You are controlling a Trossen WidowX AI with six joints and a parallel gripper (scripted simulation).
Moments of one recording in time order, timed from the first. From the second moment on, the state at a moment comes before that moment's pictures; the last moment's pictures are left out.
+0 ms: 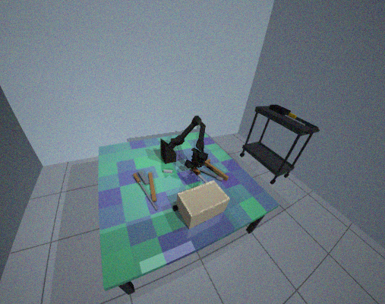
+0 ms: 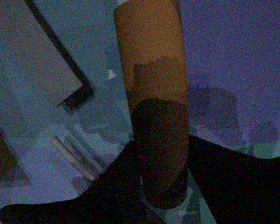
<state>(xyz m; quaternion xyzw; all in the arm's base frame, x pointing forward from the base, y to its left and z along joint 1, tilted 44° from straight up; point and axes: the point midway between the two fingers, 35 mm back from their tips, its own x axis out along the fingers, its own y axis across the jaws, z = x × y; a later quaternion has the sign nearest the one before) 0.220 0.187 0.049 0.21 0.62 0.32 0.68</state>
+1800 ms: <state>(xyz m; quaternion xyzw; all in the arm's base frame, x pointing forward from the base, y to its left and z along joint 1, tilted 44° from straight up) 0.220 0.187 0.049 0.31 0.66 0.23 0.64</state>
